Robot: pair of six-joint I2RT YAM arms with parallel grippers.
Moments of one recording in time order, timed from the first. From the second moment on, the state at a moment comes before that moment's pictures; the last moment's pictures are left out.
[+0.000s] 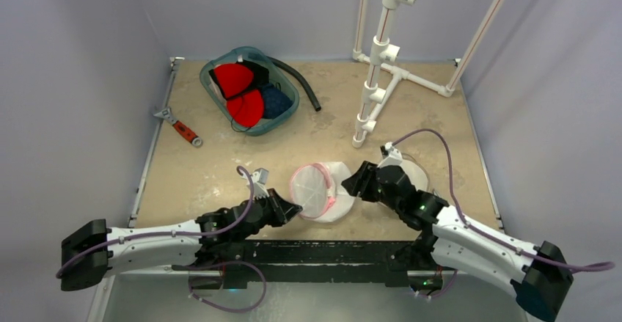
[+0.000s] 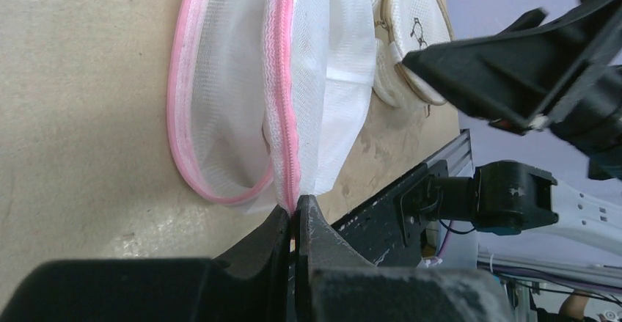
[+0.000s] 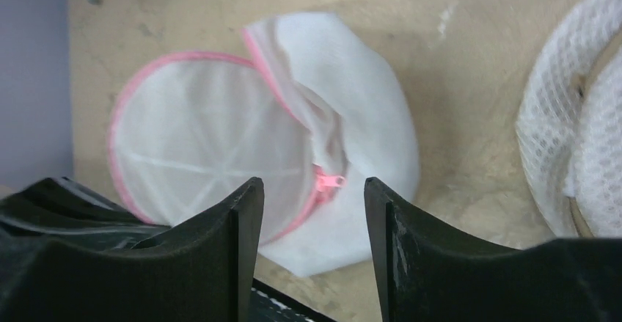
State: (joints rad) left arm -1.21 0.73 0.15 0.17 -0.38 -1.16; right arm 0.83 0.80 0.36 -0.19 0.18 0.96
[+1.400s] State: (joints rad) left arm -1.21 0.76 0.15 0.28 -0.36 -1.14; right arm 0.83 1.31 0.48 0.03 -0.05 0.80
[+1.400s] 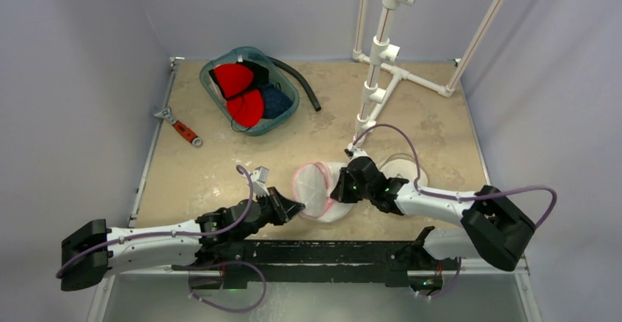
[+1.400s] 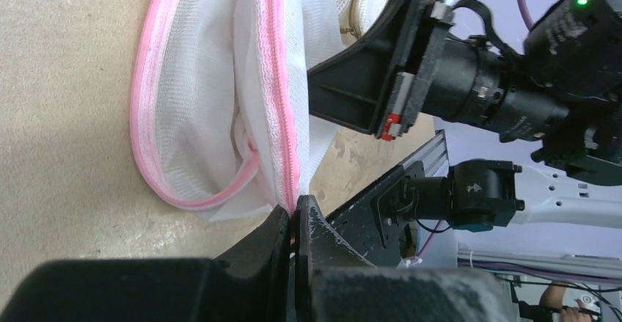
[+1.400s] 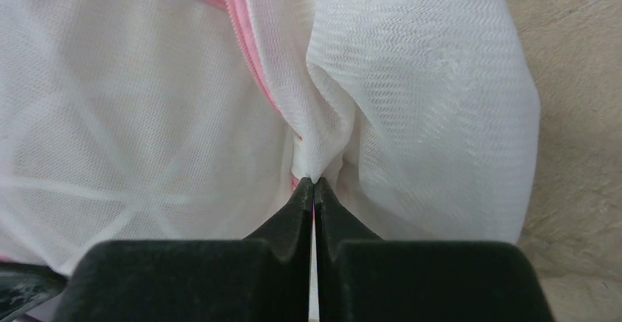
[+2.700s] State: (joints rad) left arm -1.21 0.55 0.31 -0.16 -0.56 -1.09; right arm 0.82 0.79 0.60 -0.24 -0.05 0.78
